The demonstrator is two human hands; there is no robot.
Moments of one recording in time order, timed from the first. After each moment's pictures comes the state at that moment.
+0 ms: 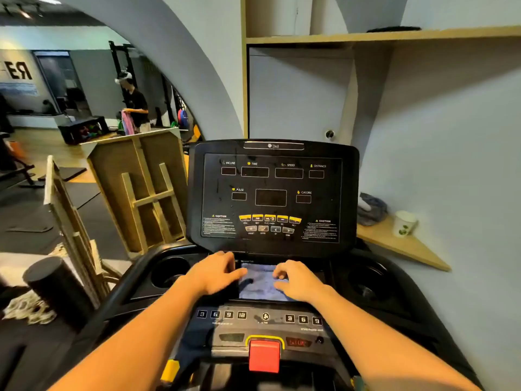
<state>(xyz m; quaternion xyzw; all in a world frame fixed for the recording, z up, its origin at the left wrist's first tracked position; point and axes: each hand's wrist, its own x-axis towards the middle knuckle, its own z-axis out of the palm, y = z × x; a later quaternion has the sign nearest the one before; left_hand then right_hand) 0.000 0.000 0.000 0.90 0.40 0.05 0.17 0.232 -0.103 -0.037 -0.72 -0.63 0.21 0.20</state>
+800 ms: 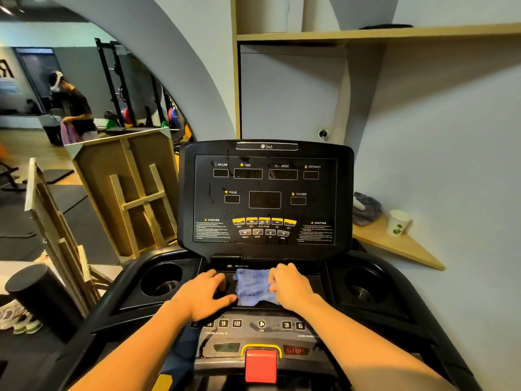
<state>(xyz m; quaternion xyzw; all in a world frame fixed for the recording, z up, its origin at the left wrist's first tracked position) -0.016 -0.002 -0.034 0.92 0.38 0.00 0.09 0.210 -0.101 -0.026 -0.77 -0.62 0.12 0.08</state>
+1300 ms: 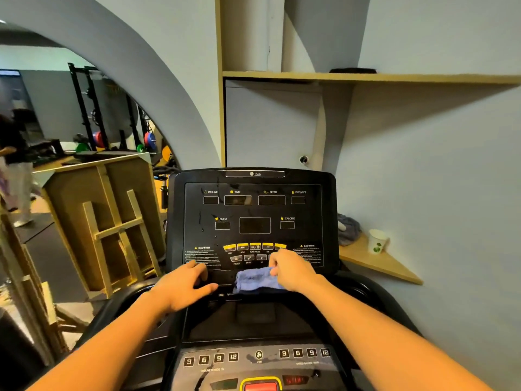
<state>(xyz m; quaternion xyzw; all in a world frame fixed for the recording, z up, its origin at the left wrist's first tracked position) -0.019 0.056 0.033 0.93 0.36 0.04 0.08 0.235 -0.077 0.065 -0.79 -0.60 0.10 0.11</state>
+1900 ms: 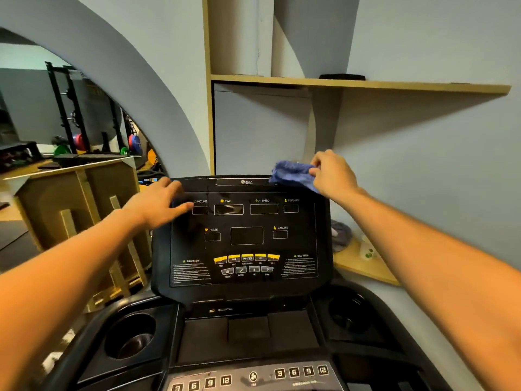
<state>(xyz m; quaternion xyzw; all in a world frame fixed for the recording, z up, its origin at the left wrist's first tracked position) 0.003 0.160 0.186 0.92 0.35 0.18 -0.02 0.349 -0.047 0.242 -0.80 -0.49 -0.20 0.28</state>
